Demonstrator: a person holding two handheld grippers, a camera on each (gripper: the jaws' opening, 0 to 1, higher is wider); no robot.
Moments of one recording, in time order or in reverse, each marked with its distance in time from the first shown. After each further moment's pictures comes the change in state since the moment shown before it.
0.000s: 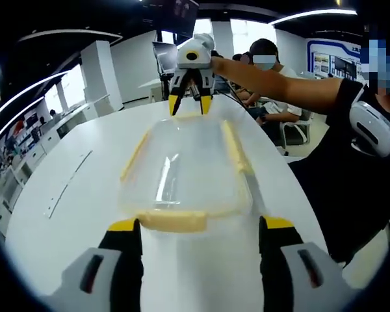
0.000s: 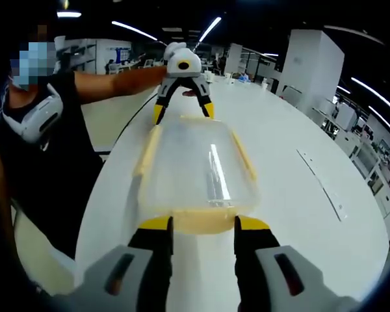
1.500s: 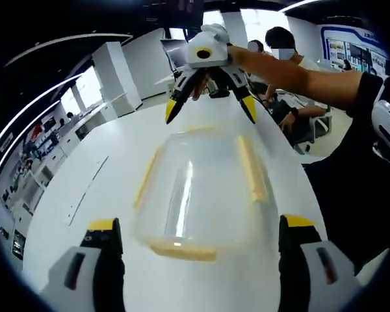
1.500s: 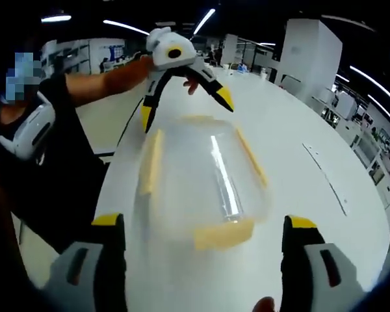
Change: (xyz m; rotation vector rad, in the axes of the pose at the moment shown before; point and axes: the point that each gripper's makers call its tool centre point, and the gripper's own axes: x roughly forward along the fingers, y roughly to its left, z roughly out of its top) left arm 0.005 0.011 0.033 0.022 0.064 0.168; right arm 0.012 0.017 0.023 0.035 0.084 -0.012
